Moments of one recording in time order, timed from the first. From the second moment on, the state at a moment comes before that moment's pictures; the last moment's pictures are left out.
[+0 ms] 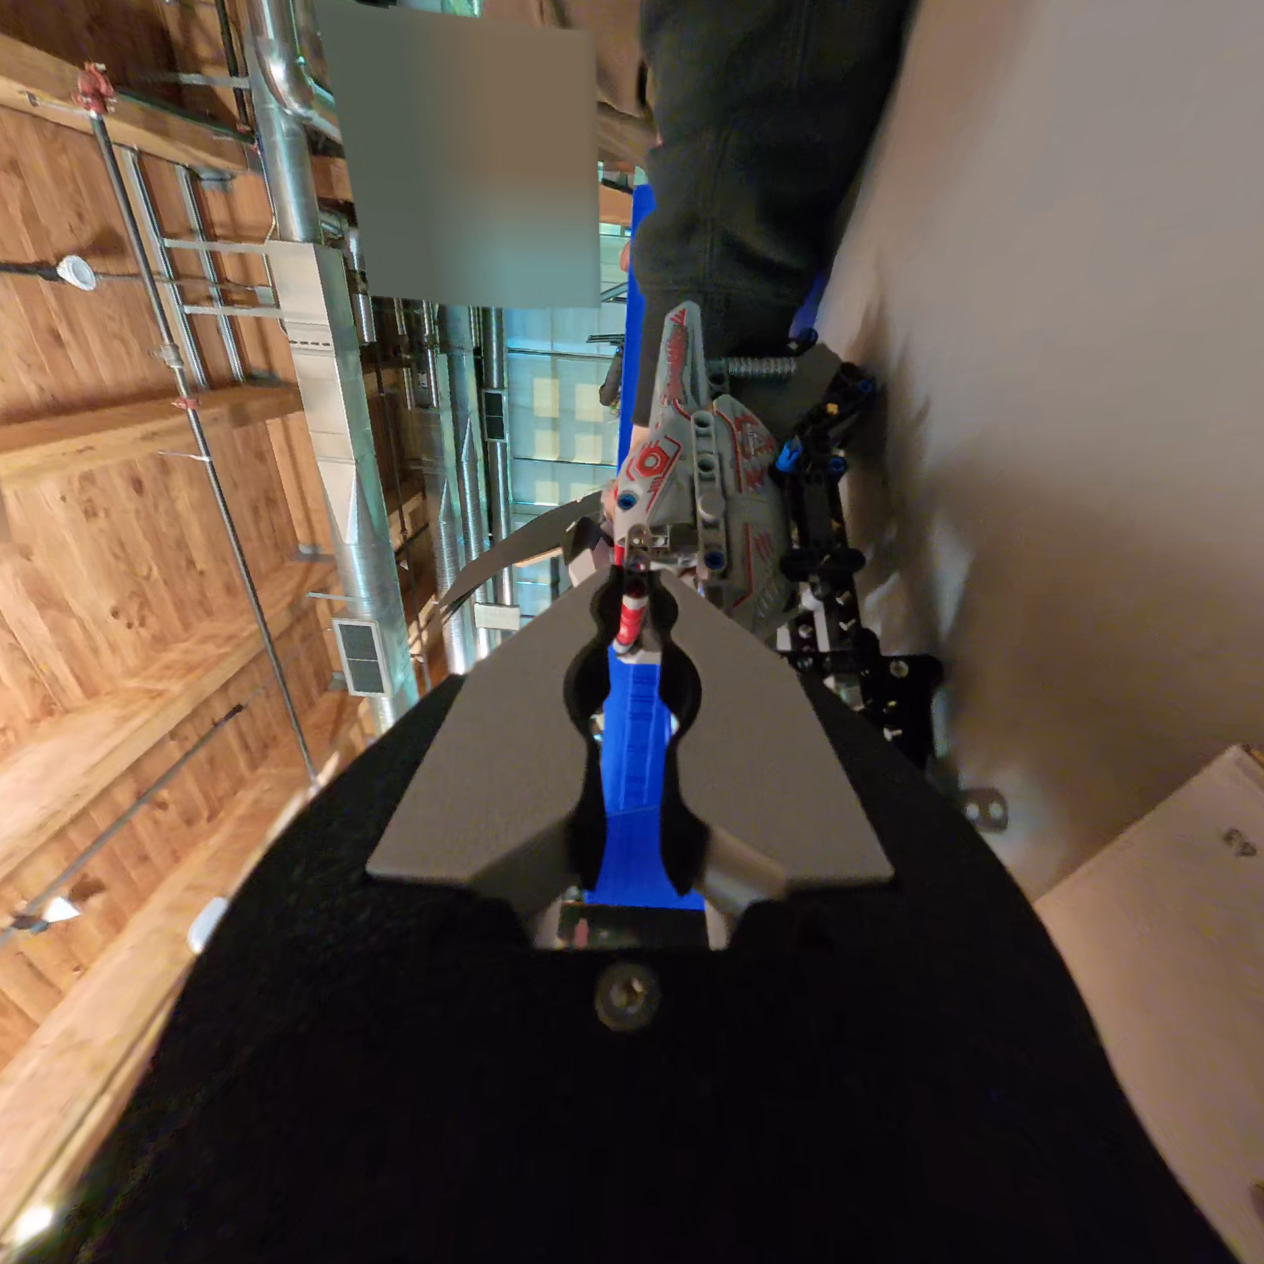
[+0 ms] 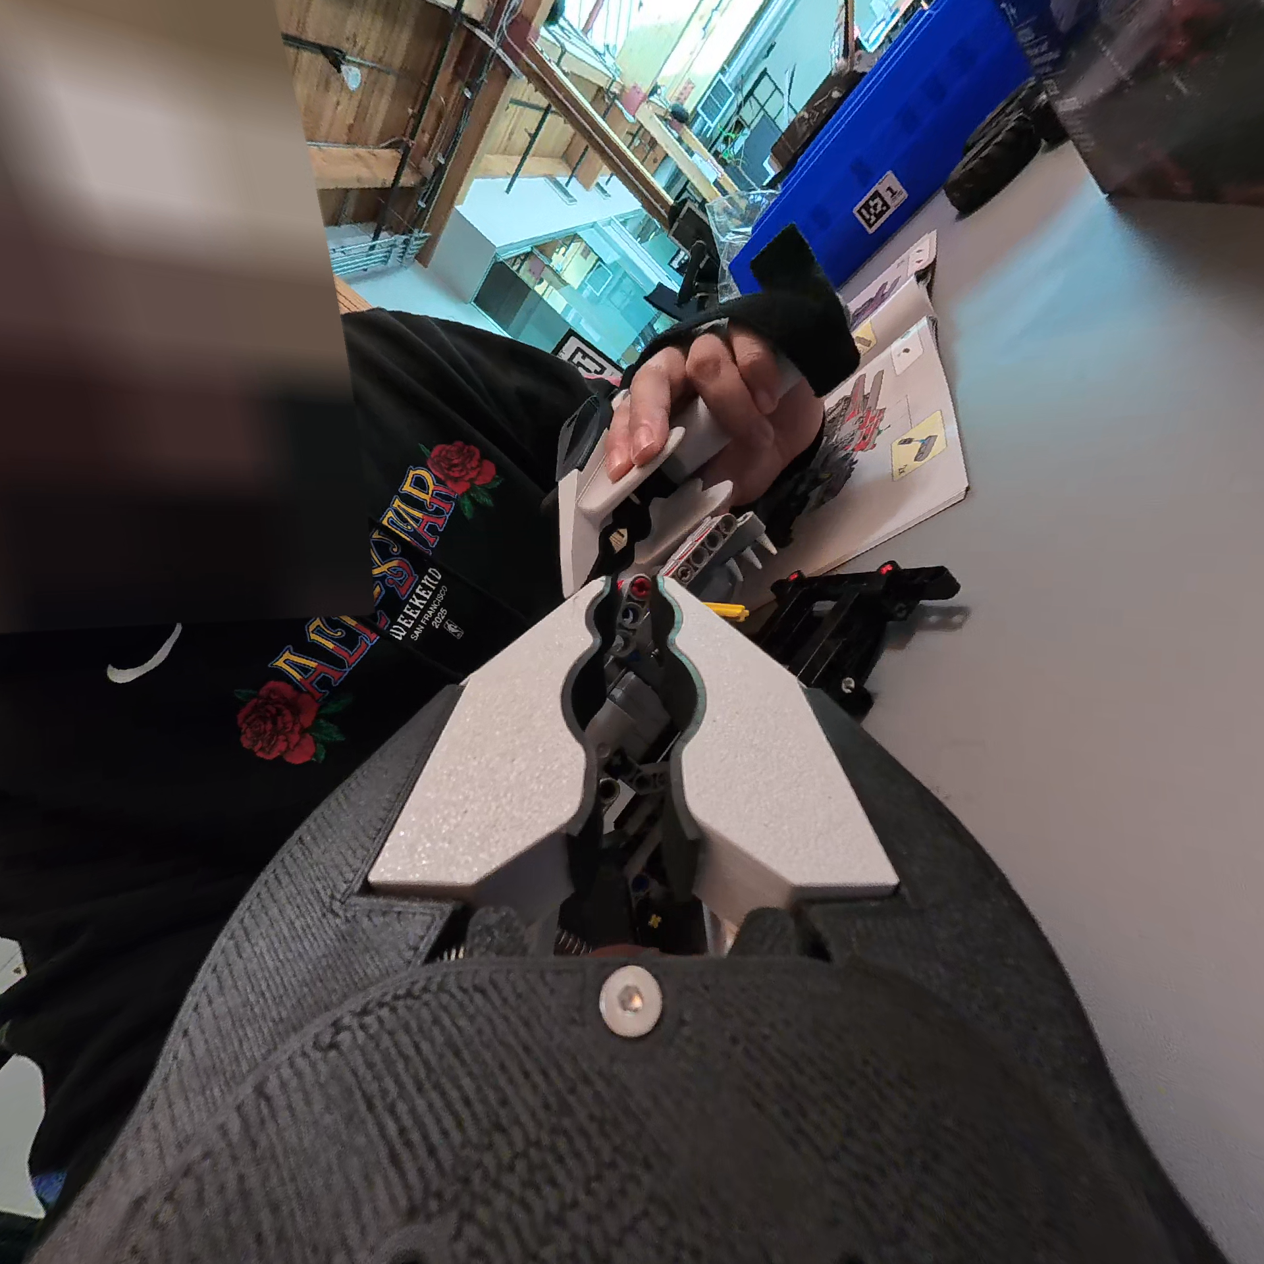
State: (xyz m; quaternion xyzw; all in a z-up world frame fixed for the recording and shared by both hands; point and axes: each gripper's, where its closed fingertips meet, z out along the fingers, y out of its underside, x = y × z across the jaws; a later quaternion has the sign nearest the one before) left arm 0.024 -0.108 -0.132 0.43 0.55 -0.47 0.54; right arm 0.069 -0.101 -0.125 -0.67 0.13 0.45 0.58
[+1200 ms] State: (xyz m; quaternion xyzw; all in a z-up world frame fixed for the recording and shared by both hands) left arm 0.040 -0.086 -0.116 0.12 0.84 -0.52 0.08; right arm 0.072 -0.115 -0.118 -0.80 0.16 0.09 0.56
